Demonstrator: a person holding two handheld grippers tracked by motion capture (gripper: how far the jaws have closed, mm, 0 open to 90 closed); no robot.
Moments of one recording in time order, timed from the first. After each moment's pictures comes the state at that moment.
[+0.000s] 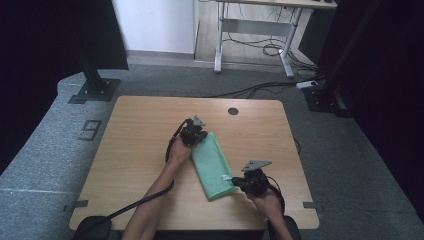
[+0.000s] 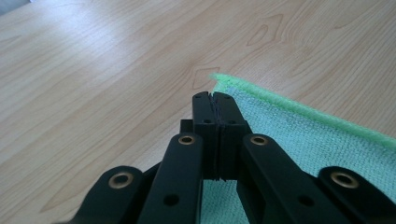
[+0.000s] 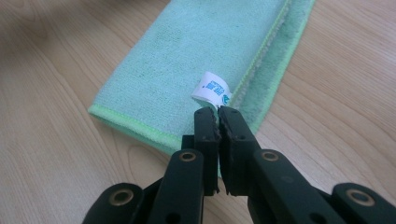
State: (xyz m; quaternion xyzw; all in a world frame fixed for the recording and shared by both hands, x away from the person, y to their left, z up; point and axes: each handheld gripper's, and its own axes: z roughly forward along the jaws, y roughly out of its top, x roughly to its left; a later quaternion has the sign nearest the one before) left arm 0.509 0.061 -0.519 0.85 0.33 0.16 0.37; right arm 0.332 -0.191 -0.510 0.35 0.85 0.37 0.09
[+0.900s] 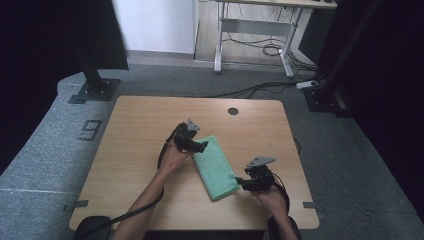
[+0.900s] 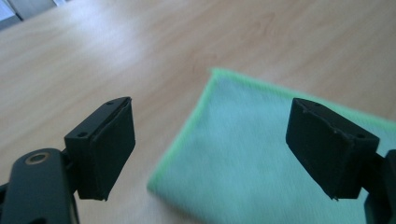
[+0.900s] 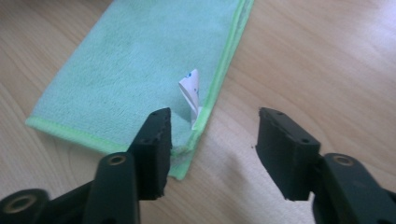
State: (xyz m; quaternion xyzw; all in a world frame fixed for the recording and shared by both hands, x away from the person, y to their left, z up) left arm 0.463 0.081 -0.502 0.84 0.35 0.19 0.37; right arm 0.344 -0.206 -0.508 0.37 0.85 0.34 0.14
